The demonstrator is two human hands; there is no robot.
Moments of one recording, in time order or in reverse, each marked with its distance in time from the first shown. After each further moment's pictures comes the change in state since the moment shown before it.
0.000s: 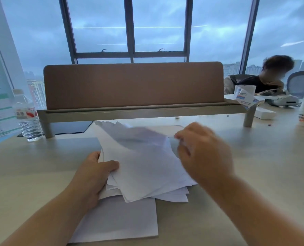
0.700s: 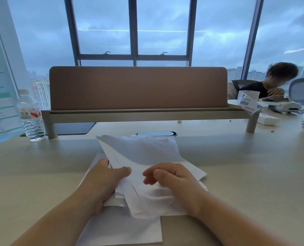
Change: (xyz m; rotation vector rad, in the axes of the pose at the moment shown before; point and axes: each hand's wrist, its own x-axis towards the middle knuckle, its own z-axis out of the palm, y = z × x) left_hand -0.007 0.000 0.004 0.205 -0.041 0.003; right_hand -0.029 -0.038 0.030 1.062 -0.692 0.541
